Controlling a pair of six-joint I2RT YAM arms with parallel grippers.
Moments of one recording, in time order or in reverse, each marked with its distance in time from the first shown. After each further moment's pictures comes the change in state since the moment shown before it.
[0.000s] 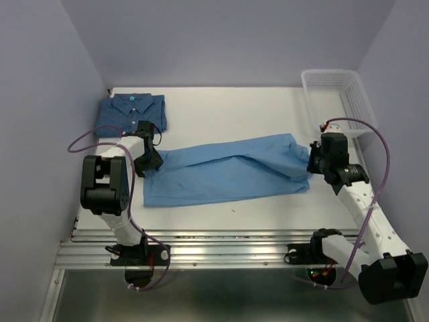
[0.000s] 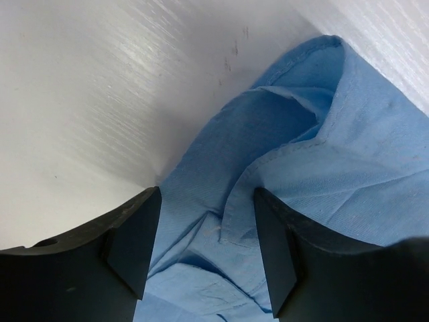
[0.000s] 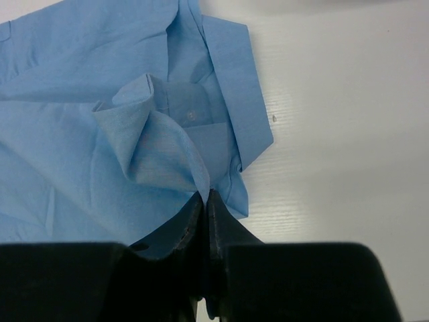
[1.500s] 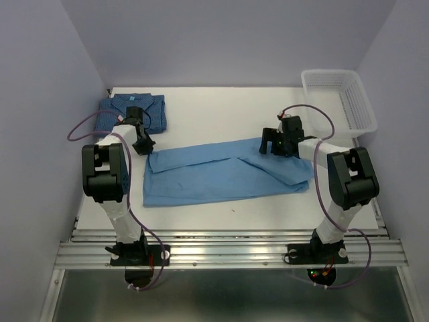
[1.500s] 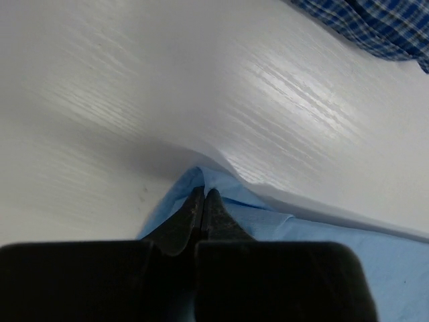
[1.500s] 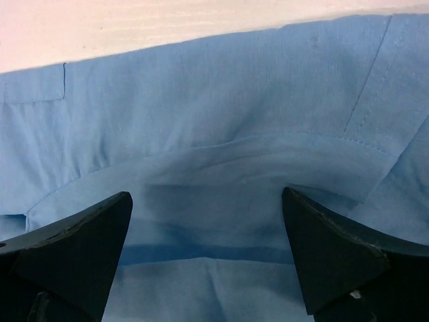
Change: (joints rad) left arm 0.090 0.153 0.205 0.141 0.195 0.129; right arm 0.092 0.814 0.190 0.503 -0.271 0.058
